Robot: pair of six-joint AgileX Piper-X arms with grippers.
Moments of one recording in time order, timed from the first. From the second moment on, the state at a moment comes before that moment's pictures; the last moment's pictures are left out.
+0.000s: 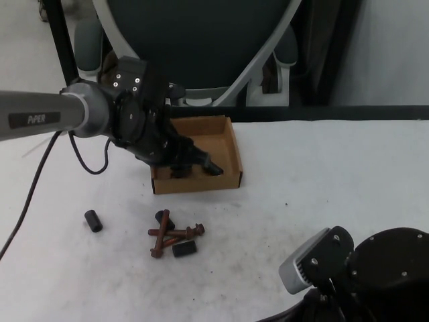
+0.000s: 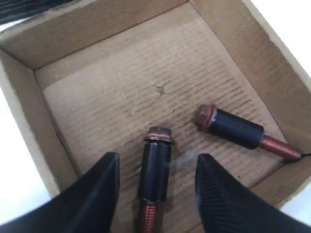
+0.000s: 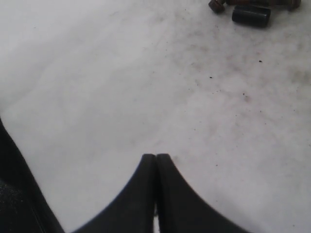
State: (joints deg) left arm -22.1 115.7 -78.2 19.6 7.2 2.0; right arm 53.1 64.6 -25.5 8.3 -8.9 16.7
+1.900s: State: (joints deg) left arm -12.7 113.1 -78.4 57.4 3.6 -22.3; right arm 46.9 92.3 -55.0 26.2 -4.3 -1.3
